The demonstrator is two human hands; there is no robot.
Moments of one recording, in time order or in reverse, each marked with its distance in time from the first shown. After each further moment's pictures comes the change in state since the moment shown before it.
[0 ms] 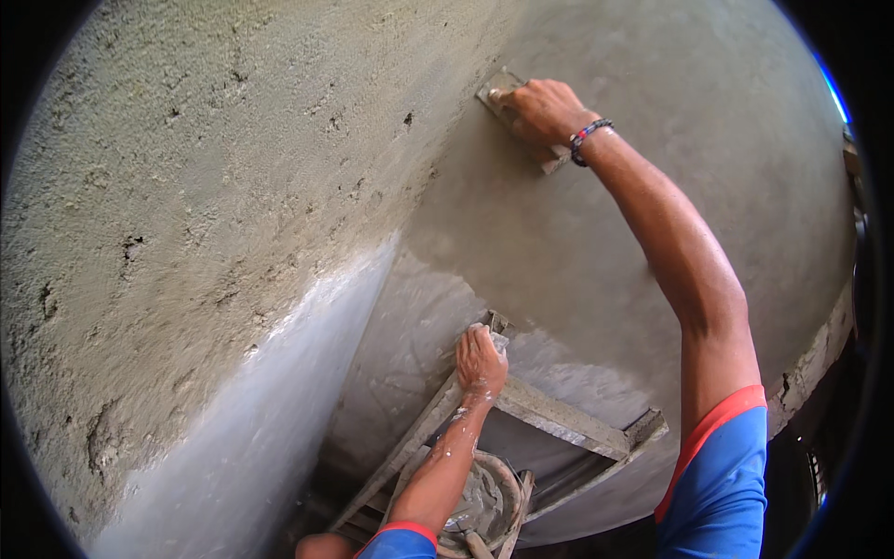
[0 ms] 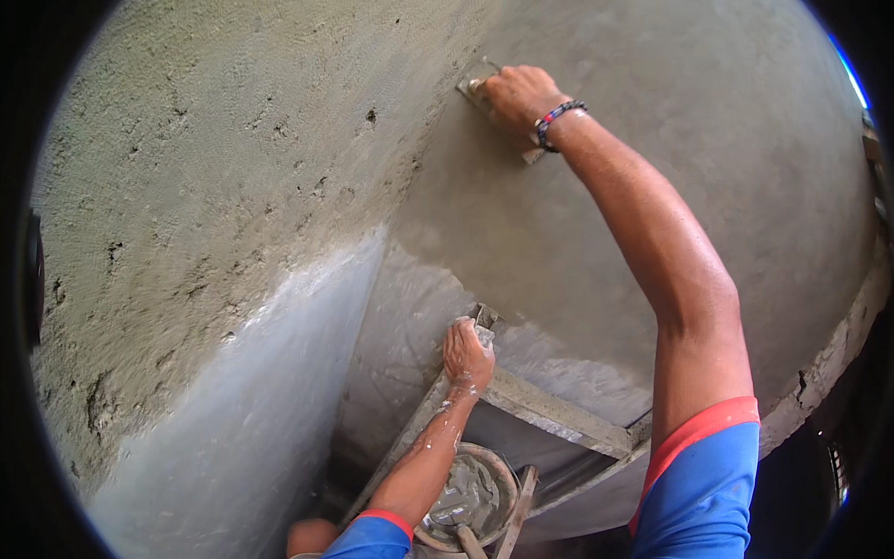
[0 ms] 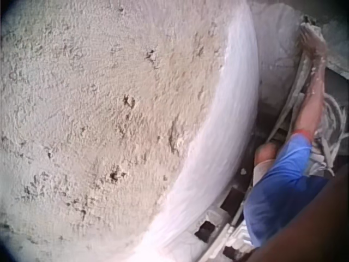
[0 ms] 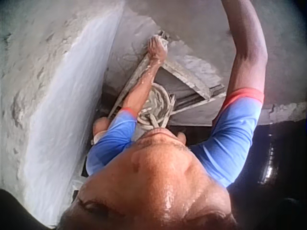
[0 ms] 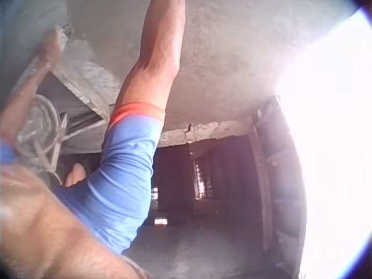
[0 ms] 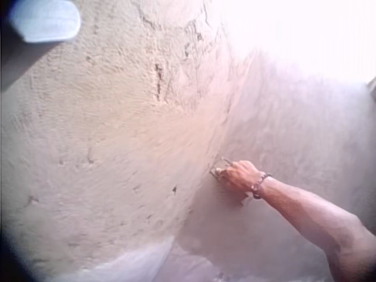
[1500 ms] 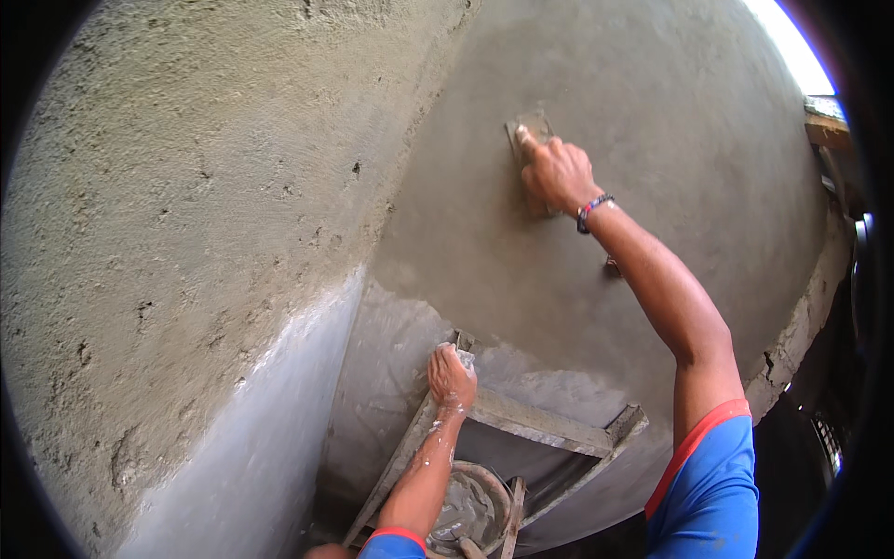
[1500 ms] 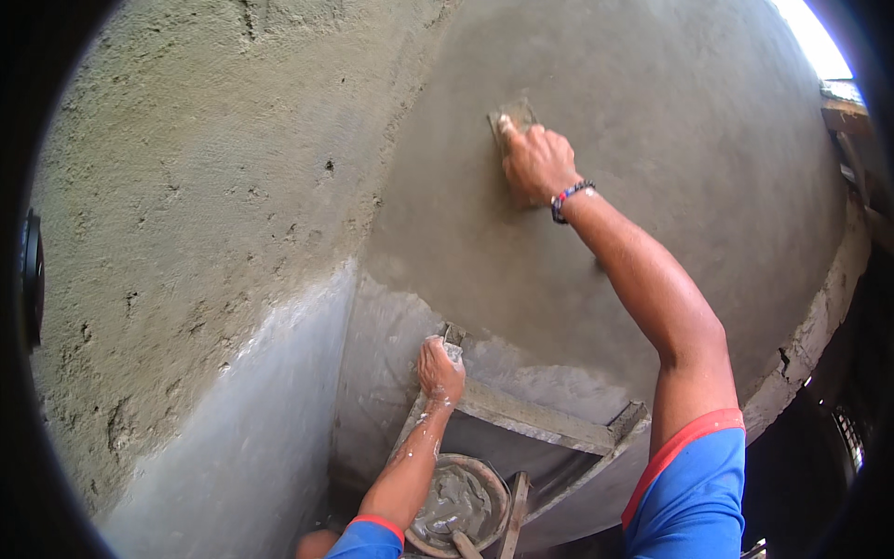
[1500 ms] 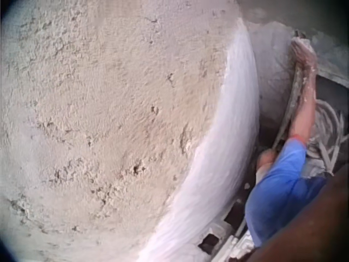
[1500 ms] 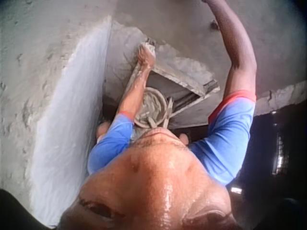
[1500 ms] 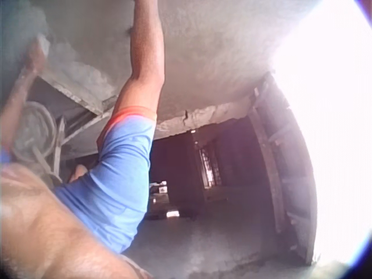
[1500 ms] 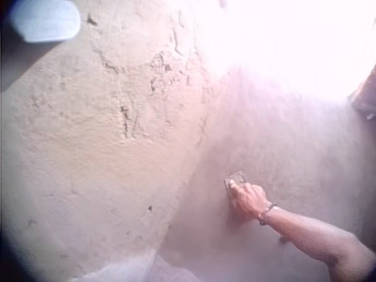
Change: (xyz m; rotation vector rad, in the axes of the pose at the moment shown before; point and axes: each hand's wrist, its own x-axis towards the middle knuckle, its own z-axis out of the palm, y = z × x) left_hand 0.004 -0.006 0.000 0.045 -0.009 -0.020; right_hand -0.090 0.031 -0.002 0.045 0.023 0.356
